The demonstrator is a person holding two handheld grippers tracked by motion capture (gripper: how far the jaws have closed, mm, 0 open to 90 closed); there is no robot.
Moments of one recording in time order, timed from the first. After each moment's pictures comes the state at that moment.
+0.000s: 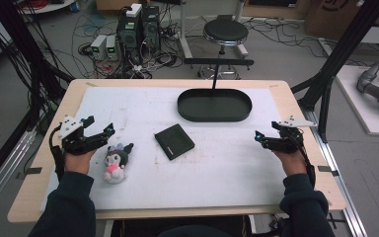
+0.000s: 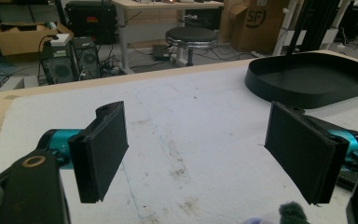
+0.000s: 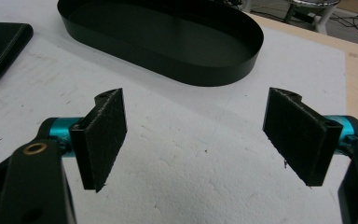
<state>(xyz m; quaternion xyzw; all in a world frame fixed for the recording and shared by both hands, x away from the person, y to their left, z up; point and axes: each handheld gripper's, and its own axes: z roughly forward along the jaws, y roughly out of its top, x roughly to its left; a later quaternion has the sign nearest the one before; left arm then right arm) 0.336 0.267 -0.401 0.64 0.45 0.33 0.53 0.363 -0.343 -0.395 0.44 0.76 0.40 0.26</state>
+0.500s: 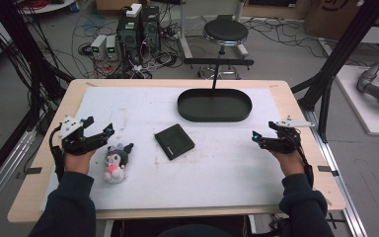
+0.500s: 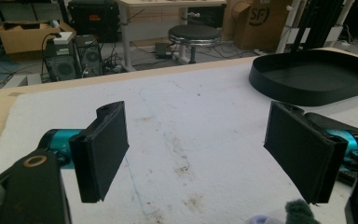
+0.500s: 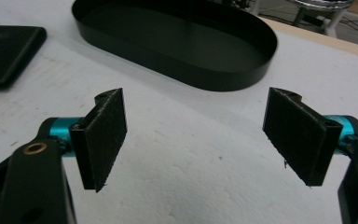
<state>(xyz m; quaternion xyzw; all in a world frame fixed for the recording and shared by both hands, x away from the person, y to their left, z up) 0.337 0.269 -0.404 0.65 0.45 0.33 0.52 0.363 -0.335 -0.396 0.43 0.76 0.41 0.26</state>
